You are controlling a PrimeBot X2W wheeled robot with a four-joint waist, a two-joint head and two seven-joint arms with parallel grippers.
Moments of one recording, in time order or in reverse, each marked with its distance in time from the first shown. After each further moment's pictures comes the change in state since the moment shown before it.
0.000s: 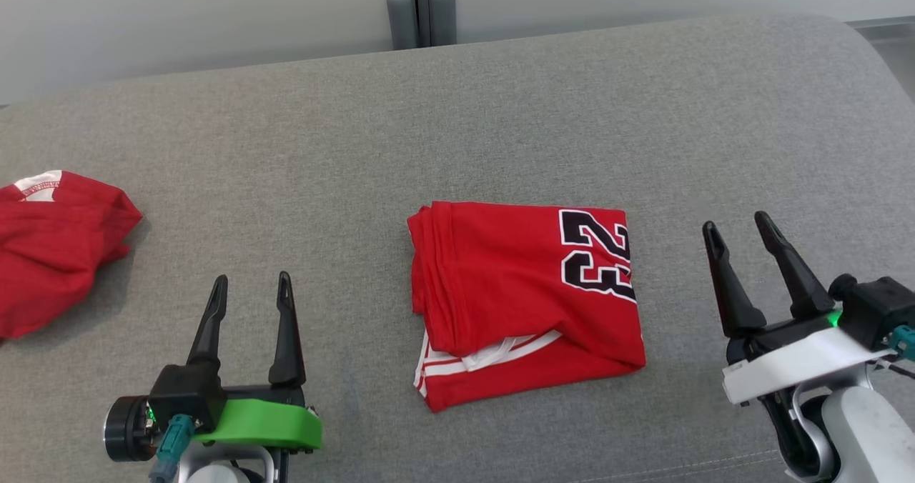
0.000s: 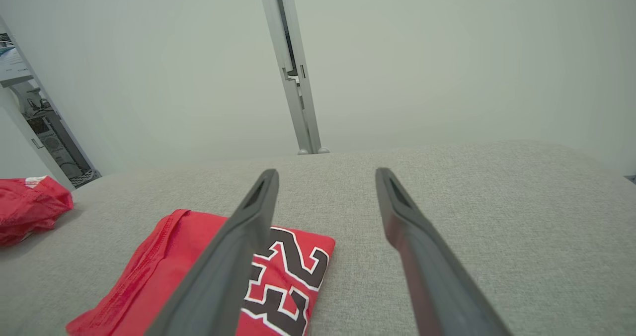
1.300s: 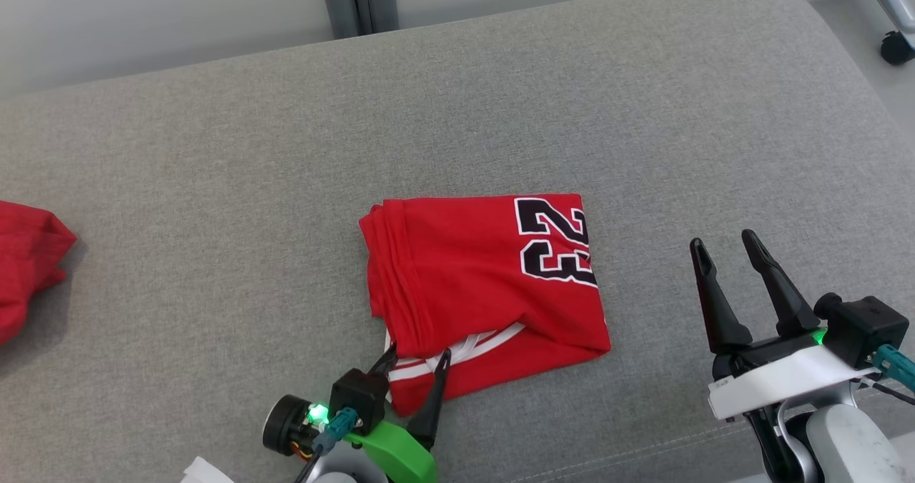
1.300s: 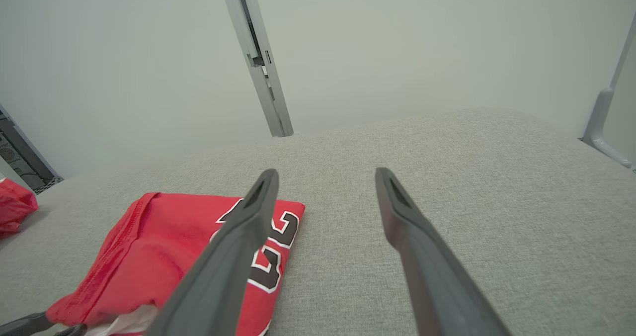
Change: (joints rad) left arm -0.156 -0.001 -0.424 0.416 -0.101 -0.074 0.000; right arm 0.051 0.066 -0.019 -0.024 -0.042 0.000 0.000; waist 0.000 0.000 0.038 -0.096
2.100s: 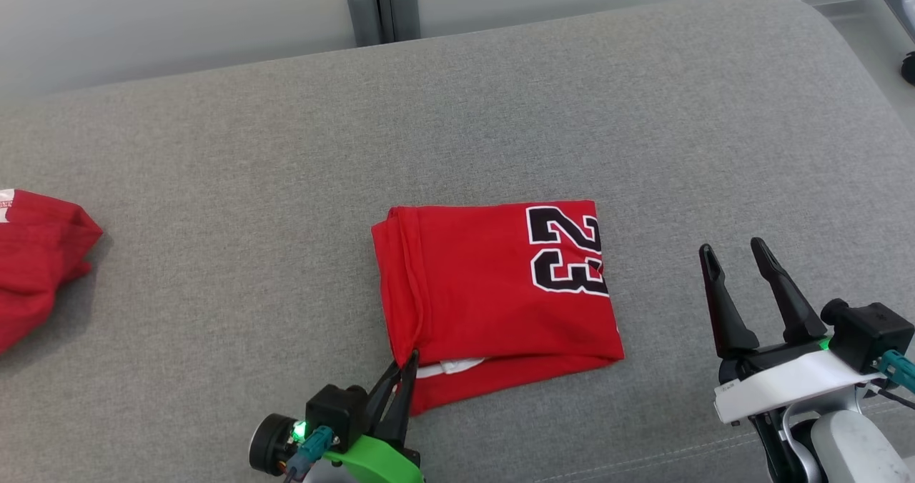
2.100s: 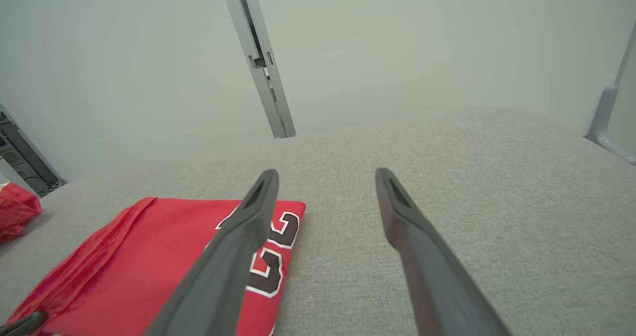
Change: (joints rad) left arm 0.078 0.017 0.043 -0.112 -0.040 0.004 0.000; right arm 0.013 0.011 -0.027 0.016 0.002 0.000 0.000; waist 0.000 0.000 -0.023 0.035
